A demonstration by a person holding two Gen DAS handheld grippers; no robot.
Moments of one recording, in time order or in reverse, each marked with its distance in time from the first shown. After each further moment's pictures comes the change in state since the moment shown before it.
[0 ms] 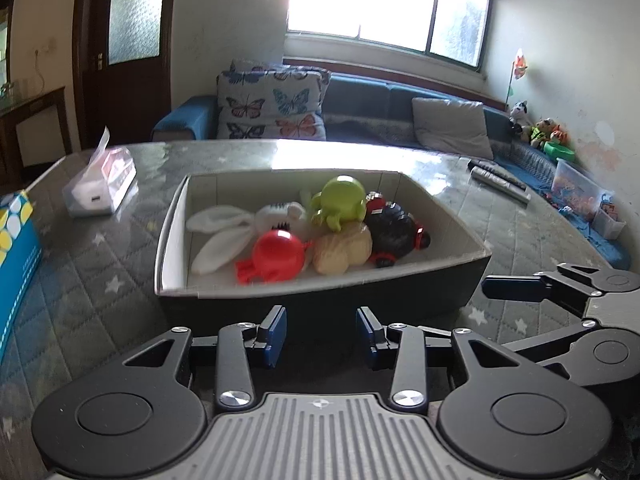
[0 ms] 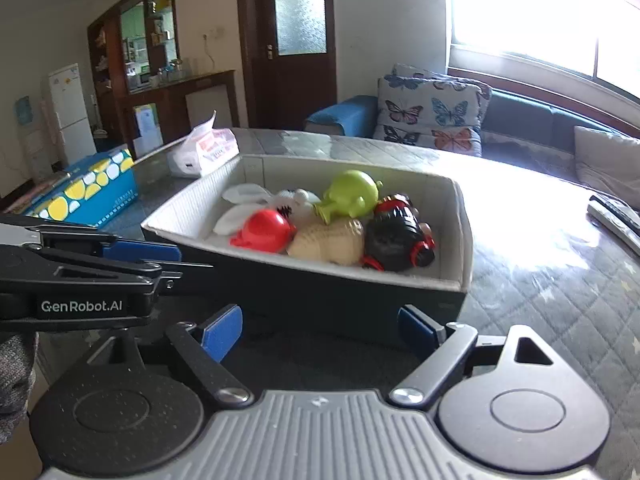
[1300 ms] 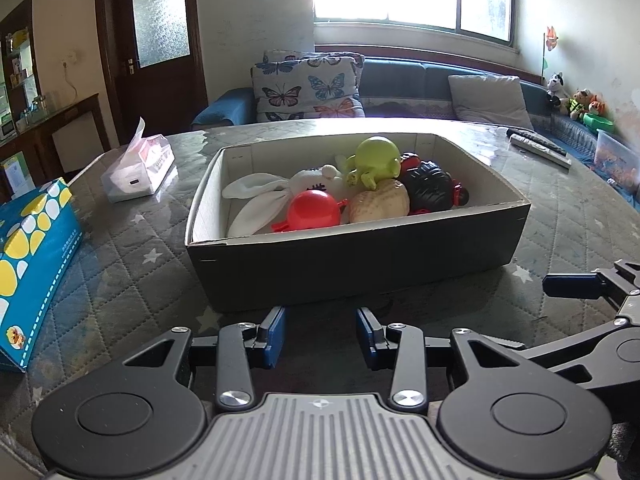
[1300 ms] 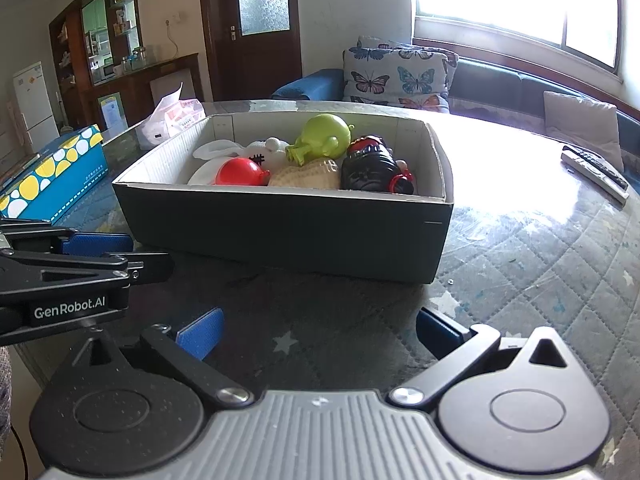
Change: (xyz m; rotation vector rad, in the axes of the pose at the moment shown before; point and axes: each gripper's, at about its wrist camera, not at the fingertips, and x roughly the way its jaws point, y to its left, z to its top) left arm 0.005 -0.012 -0.028 0.057 0.028 0.167; right arm 0.011 0.004 -0.035 0.077 0.060 -0.072
